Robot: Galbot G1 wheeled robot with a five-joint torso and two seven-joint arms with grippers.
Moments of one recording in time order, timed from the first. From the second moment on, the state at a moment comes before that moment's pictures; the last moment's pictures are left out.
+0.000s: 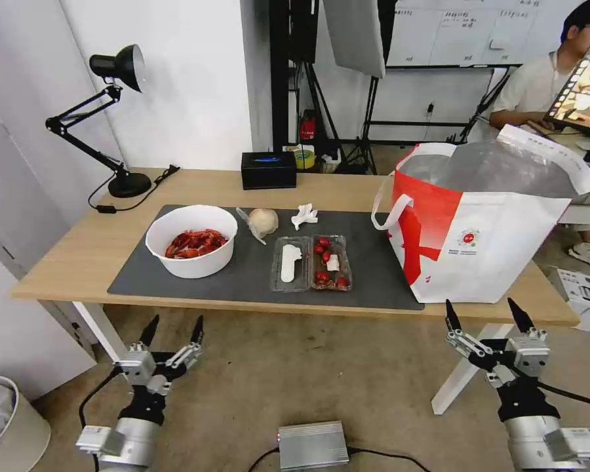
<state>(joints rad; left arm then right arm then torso) 1.73 -1.38 -0.66 -2.05 -0.46 -0.27 0.20 -1.84 1.38 0.78 2.30 0.22 0.15 -0.04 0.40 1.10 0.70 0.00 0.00</state>
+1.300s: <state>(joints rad) 1.41 -1.01 -0.55 -2.06 -1.05 0.22 0.16 -1.76 1.31 0.73 2.19 0.23 0.14 -0.06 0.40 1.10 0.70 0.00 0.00</state>
